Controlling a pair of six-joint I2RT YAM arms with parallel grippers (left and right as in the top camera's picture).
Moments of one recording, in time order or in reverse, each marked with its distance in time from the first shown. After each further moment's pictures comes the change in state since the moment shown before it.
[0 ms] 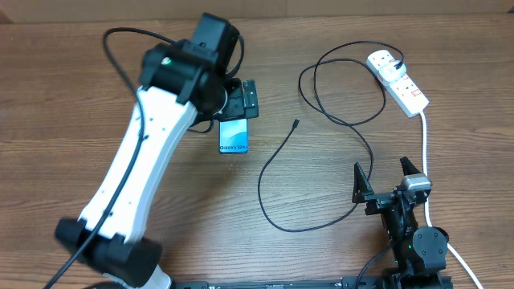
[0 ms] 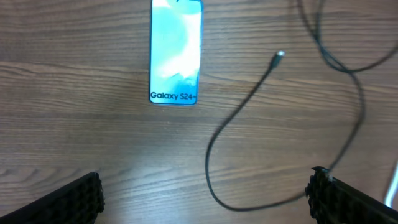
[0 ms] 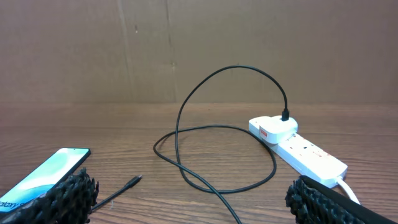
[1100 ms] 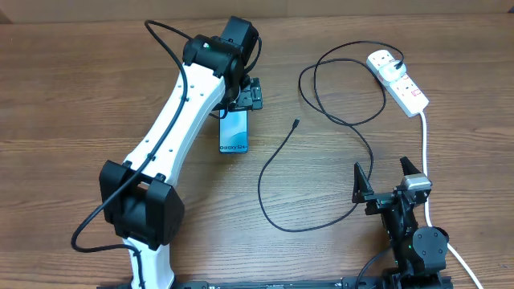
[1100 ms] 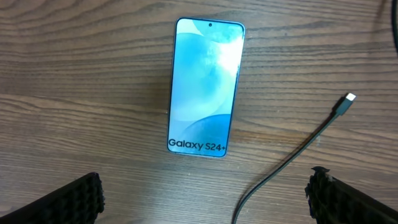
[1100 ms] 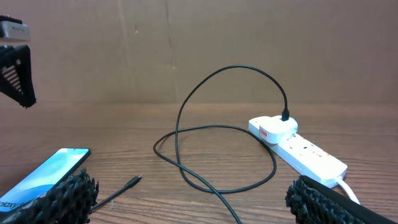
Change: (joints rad) left arm 0.000 0.234 0.000 0.128 -0.140 -0.003; right arm 0.000 0.000 0.000 0.000 0.000 0.000
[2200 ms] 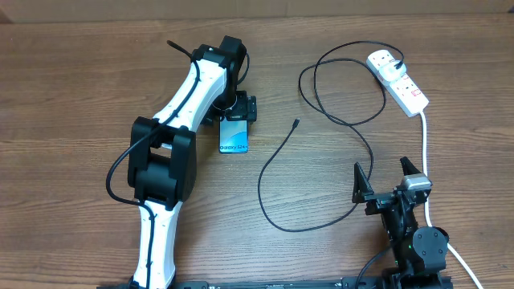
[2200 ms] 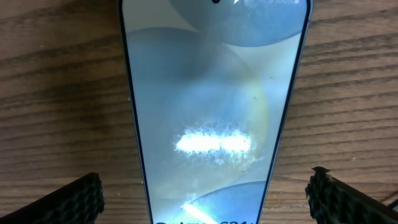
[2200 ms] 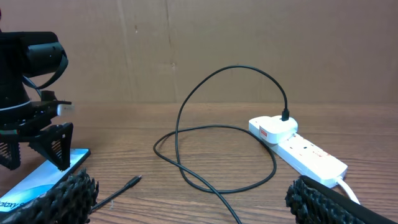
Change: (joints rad) left arm 0.090 0.306 0.000 0.107 0.165 0.181; right arm 0.000 0.000 0.000 0.000 0.000 0.000
